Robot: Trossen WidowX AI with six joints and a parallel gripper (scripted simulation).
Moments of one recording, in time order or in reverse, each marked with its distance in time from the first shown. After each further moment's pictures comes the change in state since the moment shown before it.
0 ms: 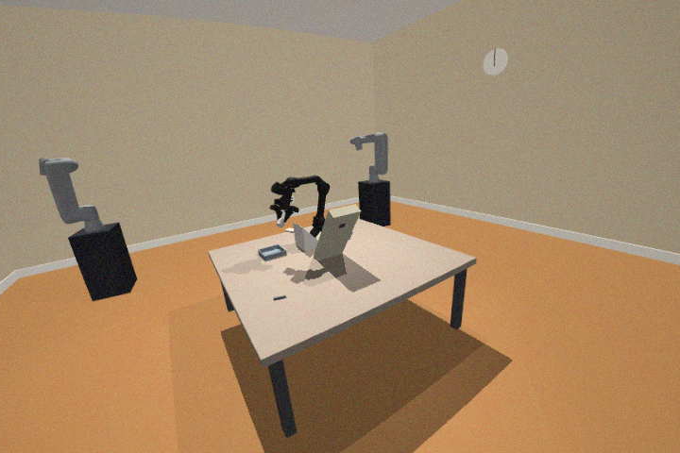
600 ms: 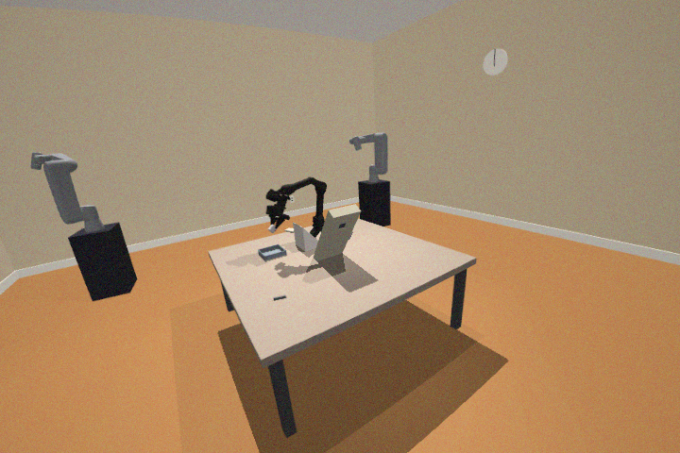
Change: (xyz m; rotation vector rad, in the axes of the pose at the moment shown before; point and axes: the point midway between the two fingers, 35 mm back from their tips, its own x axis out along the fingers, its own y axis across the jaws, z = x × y) arm 0.037 -0.077 -0.032 0.229 -0.015 -0.141
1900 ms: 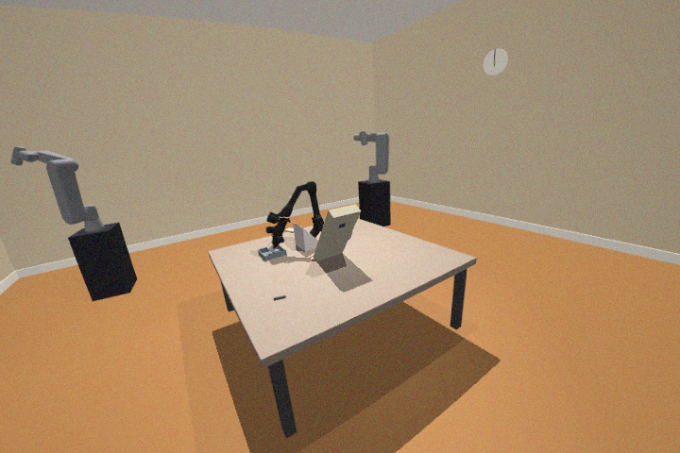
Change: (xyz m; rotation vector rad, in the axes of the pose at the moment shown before) arm 0.127 -0.093 -0.108 0.363 0.019 -0.202
